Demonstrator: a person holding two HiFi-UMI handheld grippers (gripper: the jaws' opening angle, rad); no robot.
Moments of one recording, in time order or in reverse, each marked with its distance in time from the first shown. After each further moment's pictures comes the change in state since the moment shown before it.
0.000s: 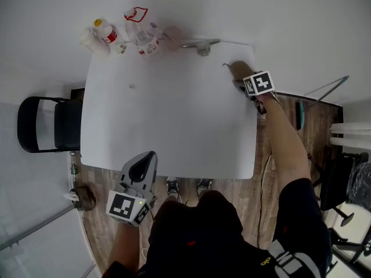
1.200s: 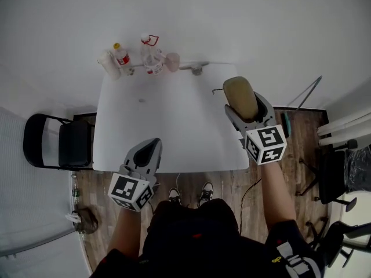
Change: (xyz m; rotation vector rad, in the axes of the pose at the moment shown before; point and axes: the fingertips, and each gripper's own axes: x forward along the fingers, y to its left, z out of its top) left arm -0.079 -0.019 0.080 0.066 -0.178 -0.131; right arm -0.362 0.201 0.062 -0.060 -0.756 -0.132
